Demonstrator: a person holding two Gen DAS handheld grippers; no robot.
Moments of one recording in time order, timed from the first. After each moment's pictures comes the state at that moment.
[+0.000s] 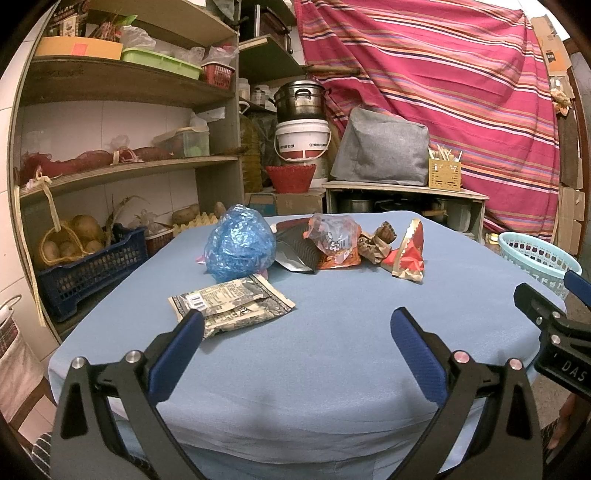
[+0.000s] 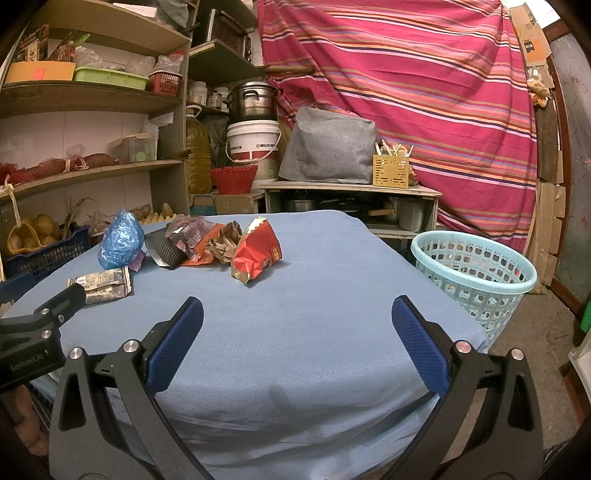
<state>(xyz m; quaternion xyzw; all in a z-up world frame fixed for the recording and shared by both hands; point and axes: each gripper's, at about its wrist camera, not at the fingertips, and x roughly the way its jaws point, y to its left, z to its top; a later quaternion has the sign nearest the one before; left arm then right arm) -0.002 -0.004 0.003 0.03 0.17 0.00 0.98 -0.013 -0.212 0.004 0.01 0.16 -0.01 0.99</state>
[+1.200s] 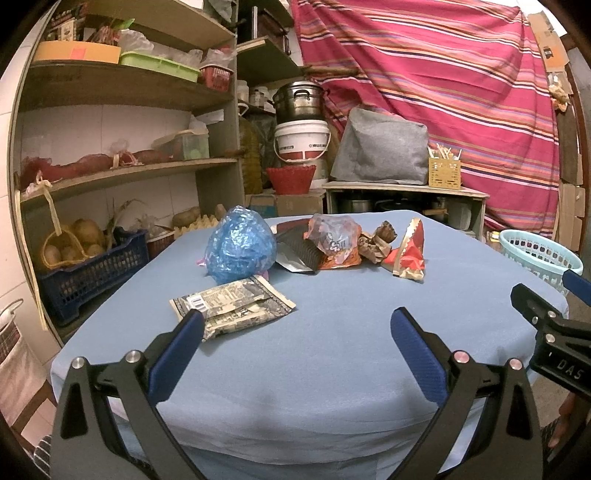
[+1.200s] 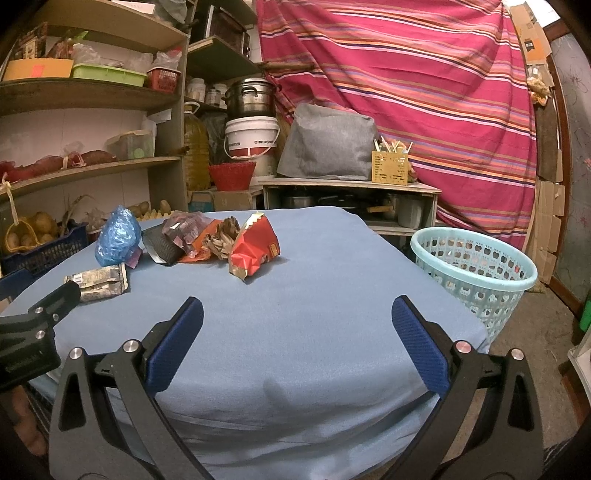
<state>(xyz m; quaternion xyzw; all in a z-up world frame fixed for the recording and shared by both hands) -0.004 0.000 0.006 0.03 0.17 0.00 0.99 -0.009 -0.216 0.000 0.01 0.16 -0.01 0.99</state>
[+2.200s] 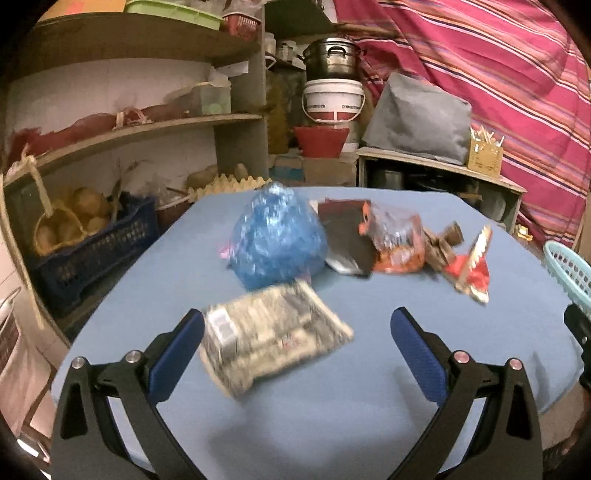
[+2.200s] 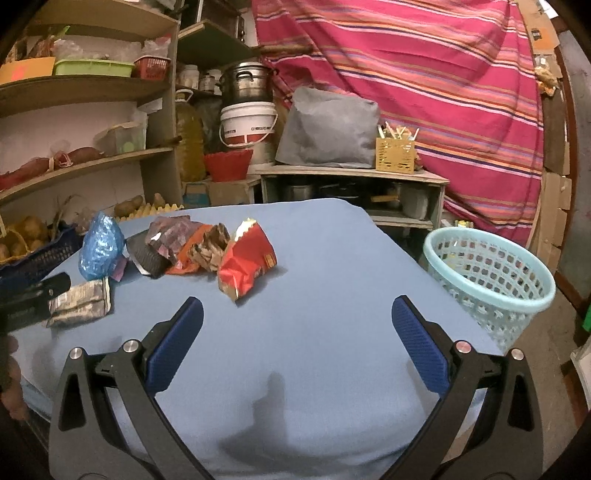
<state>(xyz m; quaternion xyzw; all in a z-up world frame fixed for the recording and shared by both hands) 0.092 0.047 0.018 0.00 0.26 0.03 0.97 0.053 -0.217 0.017 0.02 0.20 -0.01 0.98</state>
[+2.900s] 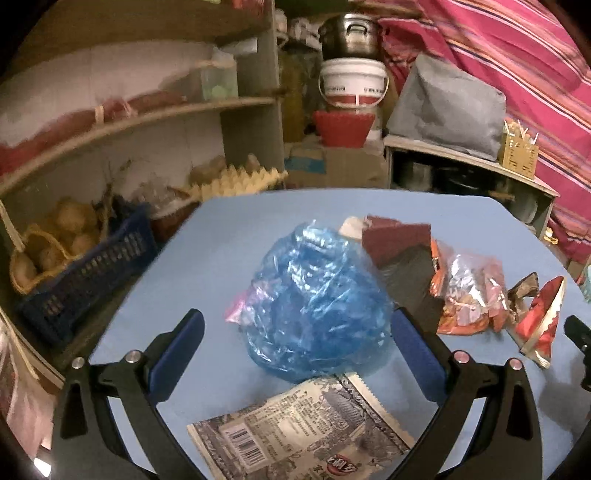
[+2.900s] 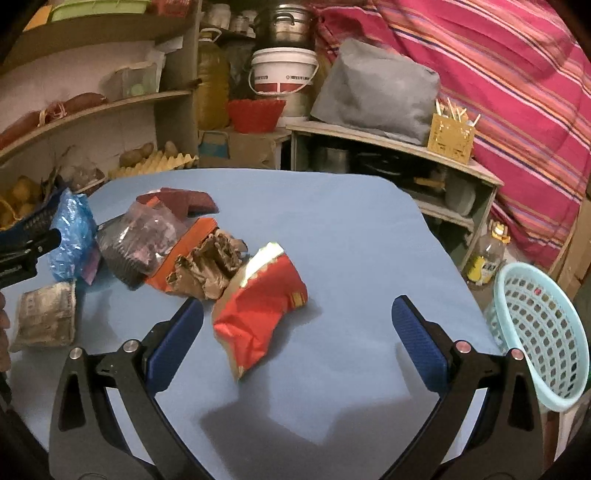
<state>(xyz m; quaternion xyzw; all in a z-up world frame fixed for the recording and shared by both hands) 0.201 0.088 0.019 0.00 0.31 0.06 0.95 0.192 -0.187 0.020 -0.05 0.30 0.04 0.95</state>
